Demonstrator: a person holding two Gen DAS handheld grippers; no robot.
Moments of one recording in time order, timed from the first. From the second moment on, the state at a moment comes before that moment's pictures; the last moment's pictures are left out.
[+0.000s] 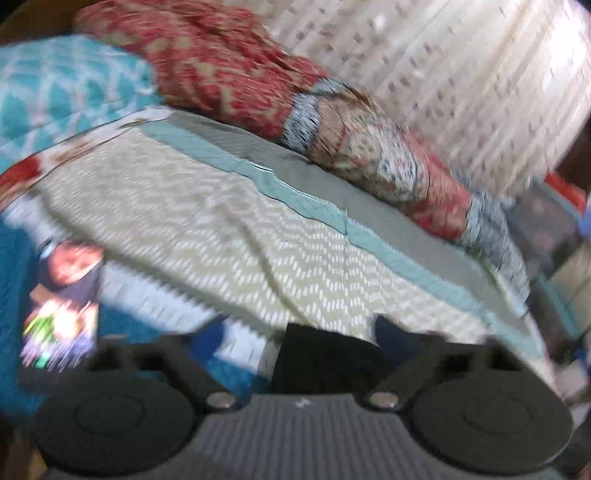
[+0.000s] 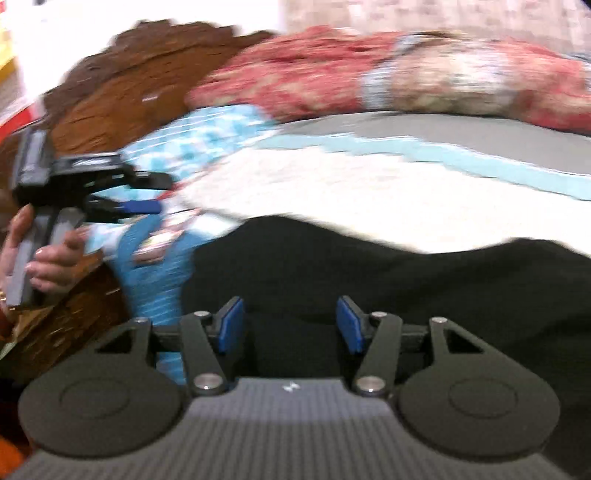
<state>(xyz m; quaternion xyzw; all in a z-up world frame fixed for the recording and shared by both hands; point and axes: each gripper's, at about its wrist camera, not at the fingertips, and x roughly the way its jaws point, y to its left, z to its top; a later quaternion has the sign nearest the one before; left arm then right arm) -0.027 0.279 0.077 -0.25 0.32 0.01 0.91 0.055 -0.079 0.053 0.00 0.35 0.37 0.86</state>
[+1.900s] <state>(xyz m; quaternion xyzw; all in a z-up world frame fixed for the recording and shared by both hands) 0.017 -0.005 0.022 -0.03 0.47 -0.02 0.88 0.025 -0.651 0.007 0.33 0.25 -0.20 0.89</state>
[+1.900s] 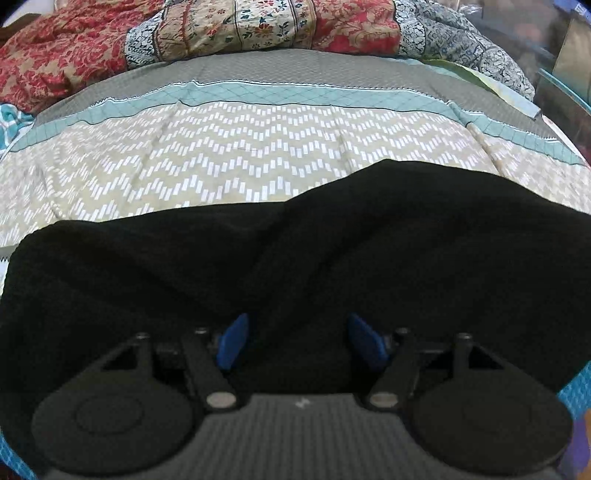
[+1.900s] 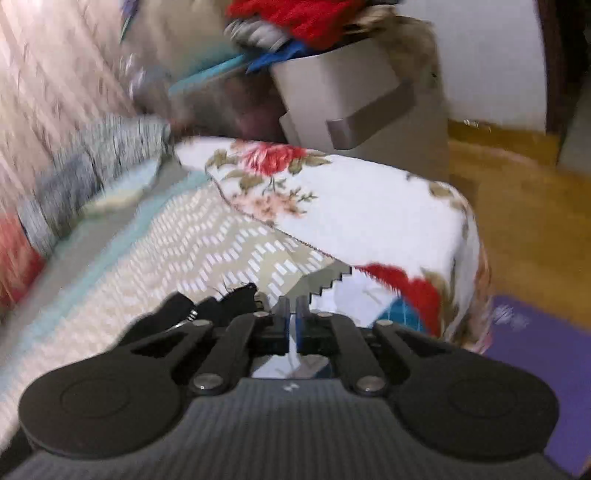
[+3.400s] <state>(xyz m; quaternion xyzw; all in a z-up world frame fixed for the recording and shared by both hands) -0.017 0.026 0.063 -0.17 0.44 -0.10 0.87 -0.018 -0.304 0.040 -0.15 0.28 0.22 0.92</state>
